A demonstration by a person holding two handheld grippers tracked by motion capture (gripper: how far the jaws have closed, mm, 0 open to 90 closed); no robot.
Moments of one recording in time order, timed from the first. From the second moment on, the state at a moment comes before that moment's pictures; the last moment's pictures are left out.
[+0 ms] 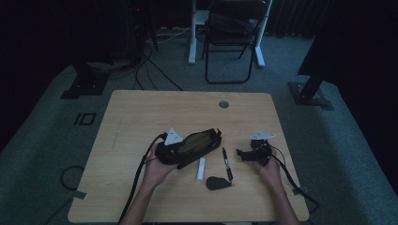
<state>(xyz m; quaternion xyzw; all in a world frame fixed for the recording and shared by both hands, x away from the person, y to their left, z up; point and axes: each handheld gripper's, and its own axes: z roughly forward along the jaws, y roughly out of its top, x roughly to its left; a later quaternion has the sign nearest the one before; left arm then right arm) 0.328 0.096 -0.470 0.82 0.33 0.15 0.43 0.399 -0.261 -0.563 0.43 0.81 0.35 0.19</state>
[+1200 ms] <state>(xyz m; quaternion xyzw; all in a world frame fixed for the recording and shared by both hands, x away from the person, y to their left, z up) 0.298 0.053 -0.483 0.85 0.26 0.09 0.45 0.399 -0.261 -0.563 0.43 0.81 0.35 0.19</state>
